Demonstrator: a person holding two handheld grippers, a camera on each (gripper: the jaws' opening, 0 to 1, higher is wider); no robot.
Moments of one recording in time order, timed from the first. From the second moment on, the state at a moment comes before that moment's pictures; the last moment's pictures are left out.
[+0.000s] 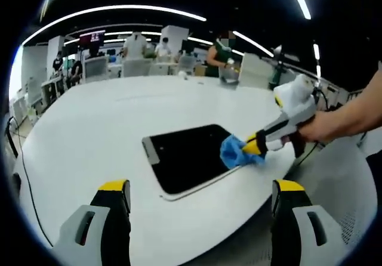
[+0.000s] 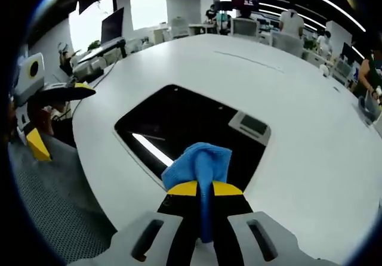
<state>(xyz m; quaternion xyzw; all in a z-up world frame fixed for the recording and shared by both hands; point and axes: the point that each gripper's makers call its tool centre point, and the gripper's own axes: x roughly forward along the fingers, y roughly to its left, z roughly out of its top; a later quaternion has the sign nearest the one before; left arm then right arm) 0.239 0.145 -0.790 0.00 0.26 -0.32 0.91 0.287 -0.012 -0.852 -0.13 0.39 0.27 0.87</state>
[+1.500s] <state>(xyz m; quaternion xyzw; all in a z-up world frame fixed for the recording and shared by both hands) 0.240 0.147 -0.792 -0.01 0.27 -0.31 0.91 0.300 0.059 -0.852 -0.13 0.38 0.33 0.85</state>
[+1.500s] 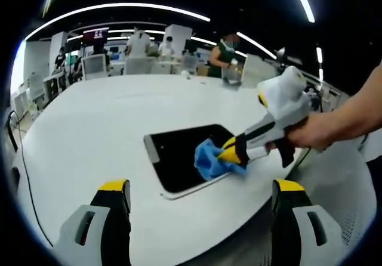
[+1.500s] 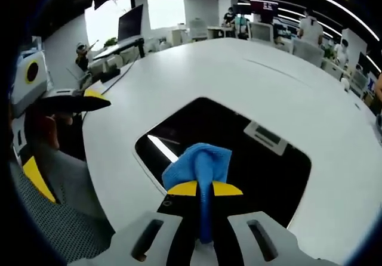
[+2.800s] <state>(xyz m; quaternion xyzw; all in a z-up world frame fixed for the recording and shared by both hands) 0.239 0.139 -0.795 -0.01 0.27 -0.32 0.91 0.303 0.112 -0.850 -0.12 0.38 0.38 0.83</state>
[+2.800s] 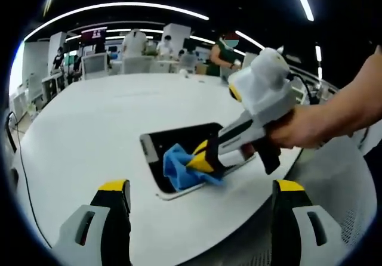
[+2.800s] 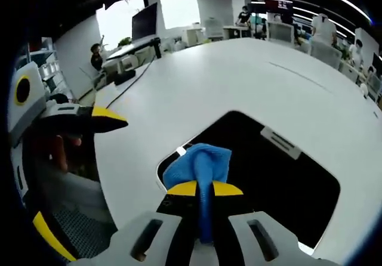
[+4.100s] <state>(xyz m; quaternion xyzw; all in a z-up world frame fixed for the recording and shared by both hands) 0.235 0.137 -0.801 -0.03 0.29 -0.32 0.90 0.307 0.146 -0.852 -0.12 0.38 0.40 0.82</state>
